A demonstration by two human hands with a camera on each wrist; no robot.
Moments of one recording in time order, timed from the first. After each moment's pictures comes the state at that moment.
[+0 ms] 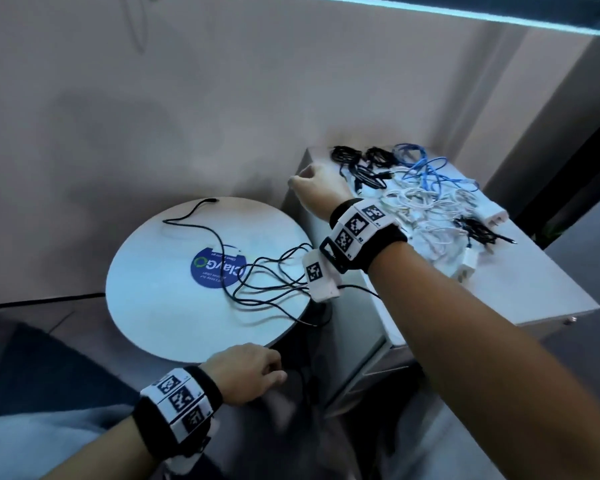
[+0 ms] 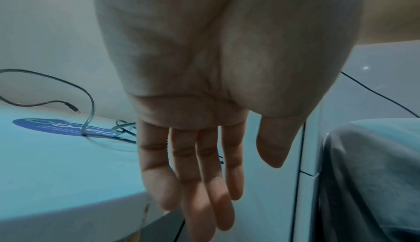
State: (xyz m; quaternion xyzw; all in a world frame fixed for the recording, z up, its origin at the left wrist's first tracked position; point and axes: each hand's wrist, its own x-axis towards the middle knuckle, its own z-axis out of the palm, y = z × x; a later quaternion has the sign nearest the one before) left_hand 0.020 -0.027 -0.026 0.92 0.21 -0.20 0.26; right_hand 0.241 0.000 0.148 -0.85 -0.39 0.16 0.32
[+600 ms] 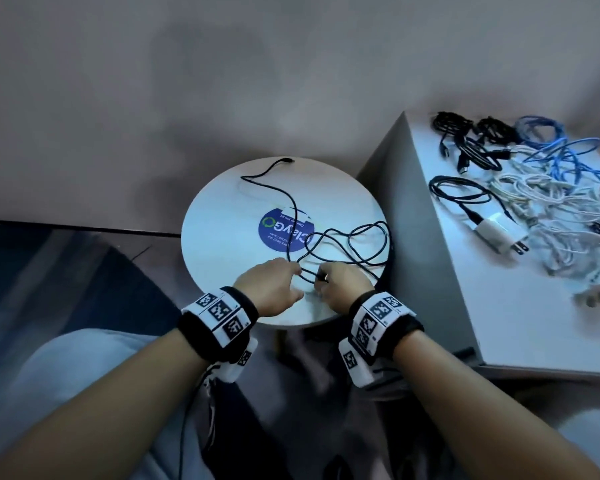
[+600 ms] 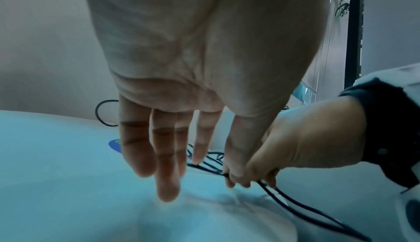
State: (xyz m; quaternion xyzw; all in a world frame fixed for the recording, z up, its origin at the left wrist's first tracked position) left_hand 0.013 0.040 -0.013 0.88 0.40 -0.10 0.24; right_hand 0.165 -0.026 -0.032 -0.81 -0.52 0.26 0.07
